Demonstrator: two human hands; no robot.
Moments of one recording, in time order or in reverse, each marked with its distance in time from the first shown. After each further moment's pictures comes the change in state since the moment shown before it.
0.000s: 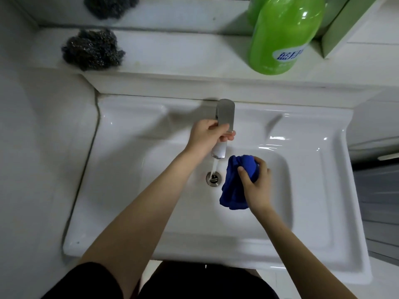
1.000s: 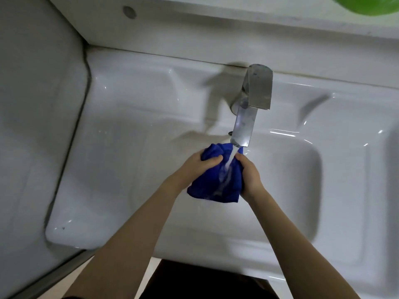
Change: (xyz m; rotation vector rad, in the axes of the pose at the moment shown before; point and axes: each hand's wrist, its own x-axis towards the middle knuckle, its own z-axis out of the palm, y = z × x) left_hand 0.001 -0.163 -0.052 0.024 -0.182 -0.346; right_hand 0.036 0.044 0.075 0.586 -0.374 0.664
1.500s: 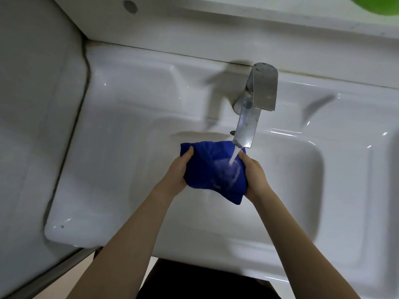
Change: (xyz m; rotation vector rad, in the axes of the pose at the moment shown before) left_hand 0.000 -0.028 -0.023 -0.500 0.119 -0.068; right_hand -0.002 -0.014 -0.001 -0.239 0.096 -0.011
